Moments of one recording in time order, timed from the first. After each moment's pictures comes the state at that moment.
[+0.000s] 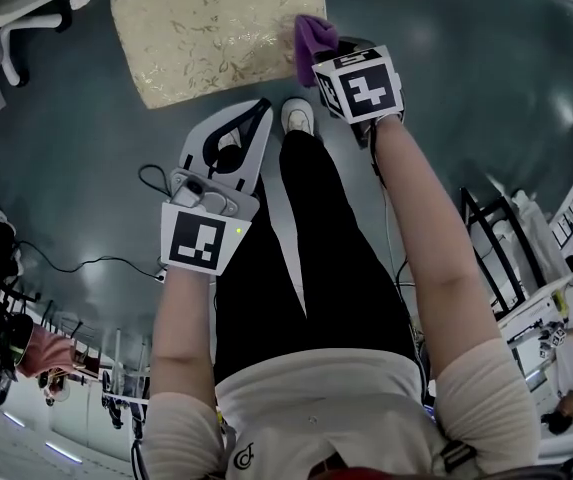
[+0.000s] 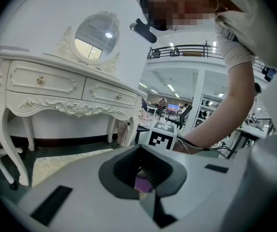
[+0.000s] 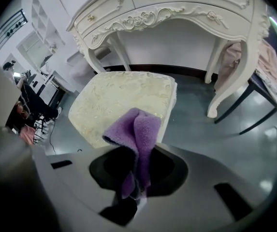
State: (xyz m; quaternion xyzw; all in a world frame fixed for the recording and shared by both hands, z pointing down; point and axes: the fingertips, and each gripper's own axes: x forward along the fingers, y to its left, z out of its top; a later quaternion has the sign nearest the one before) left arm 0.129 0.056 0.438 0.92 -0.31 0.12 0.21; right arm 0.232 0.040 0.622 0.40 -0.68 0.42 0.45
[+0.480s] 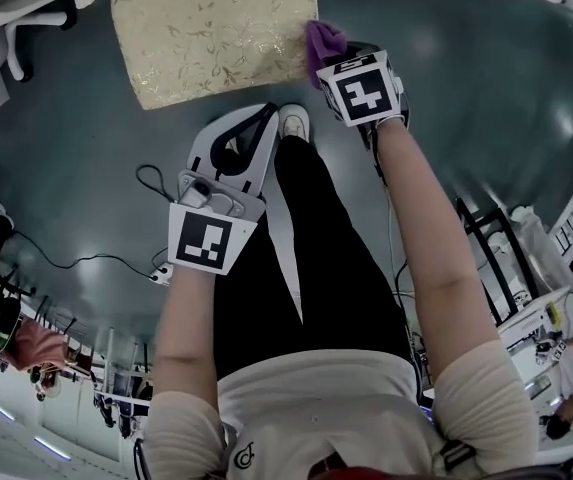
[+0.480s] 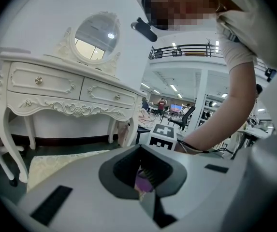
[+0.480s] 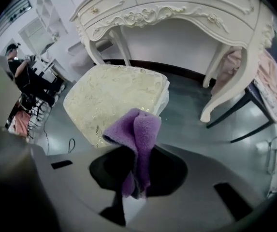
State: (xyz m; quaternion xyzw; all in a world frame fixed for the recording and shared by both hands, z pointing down) left arm 0.131 0.062 0.433 0.91 -0.33 0.12 0.21; right arm 0.242 0.042 0.625 0.39 -0.68 0.38 0.49
